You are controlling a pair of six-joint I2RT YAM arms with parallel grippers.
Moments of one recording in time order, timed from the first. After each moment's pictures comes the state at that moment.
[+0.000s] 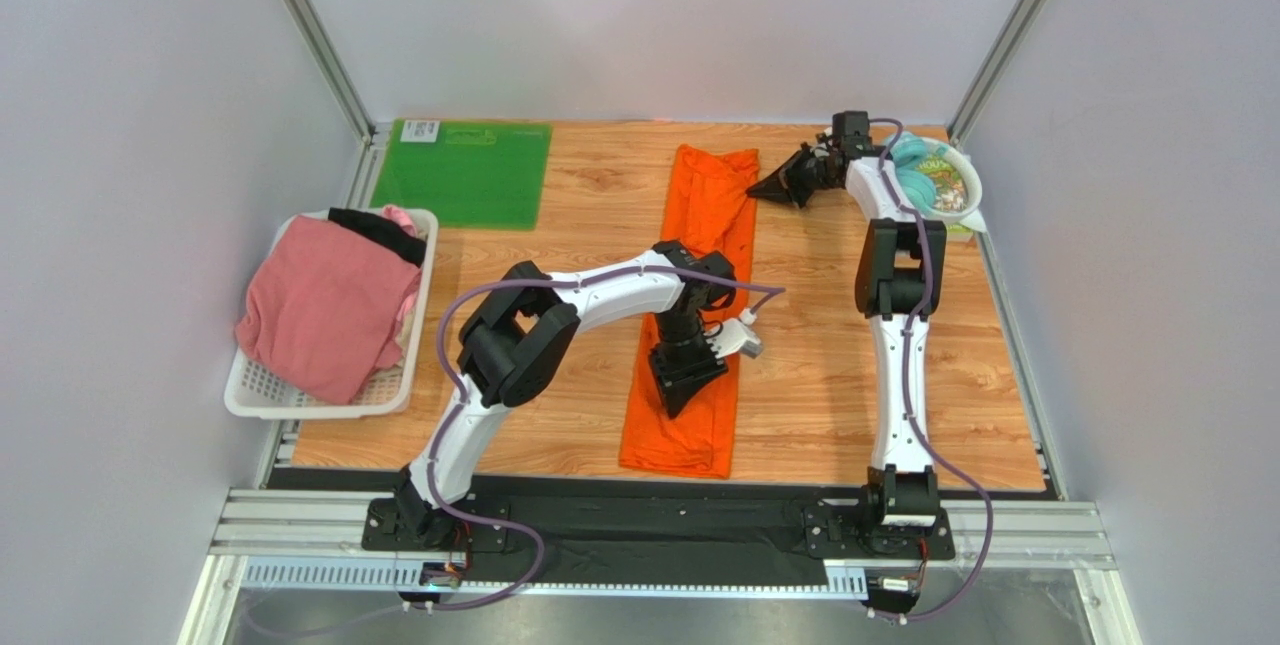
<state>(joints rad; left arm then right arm) -0.91 2.23 1.72 -1.14 0.50 0.37 -0.04 2.74 2.41 -0.64 -0.77 0.87</state>
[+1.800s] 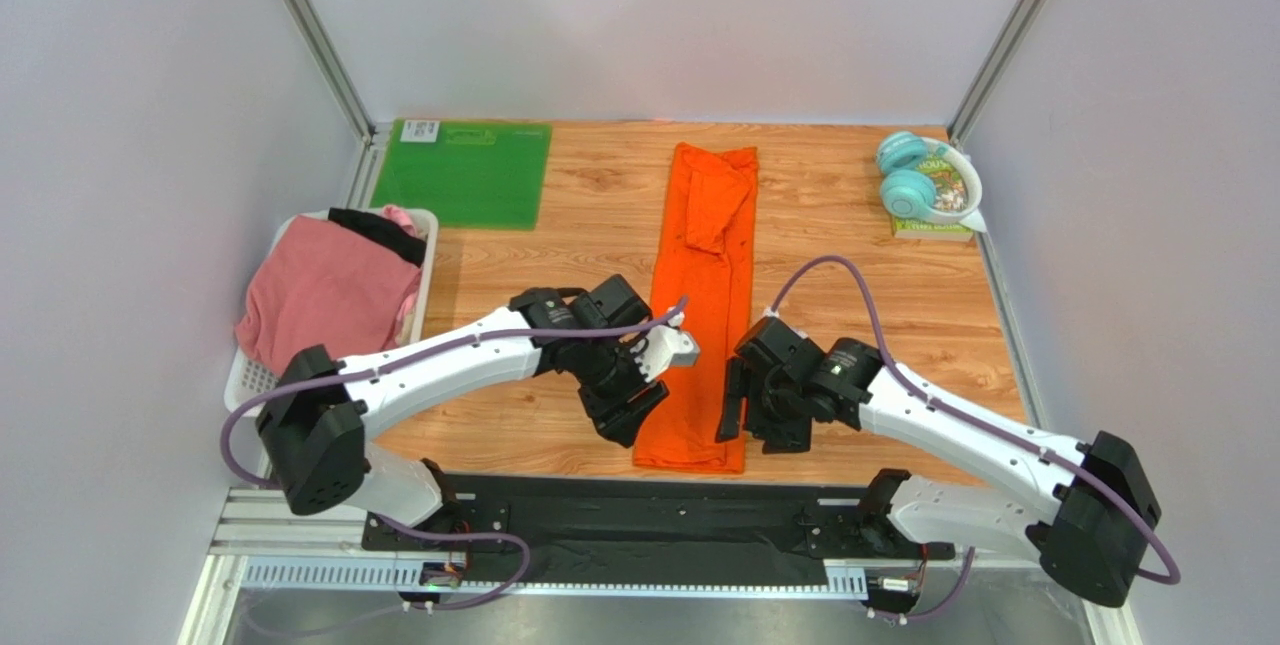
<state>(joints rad) -0.94 1.42 1.07 -0.85 0.41 0.10 0.88 1.10 0.77 -0.88 -0.04 1.01</state>
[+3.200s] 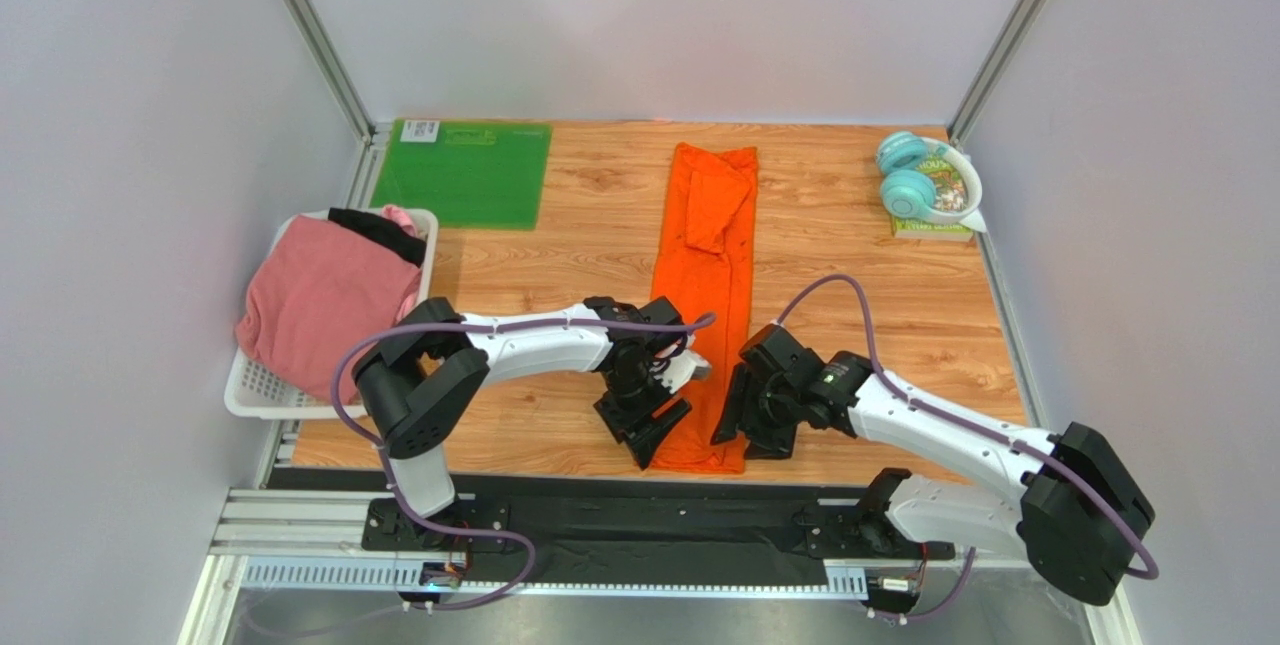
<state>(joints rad) -0.97 1.78 1.10 -0.78 0.40 -0.08 0.81 1.11 0.58 -0.64 -0.14 1.11</state>
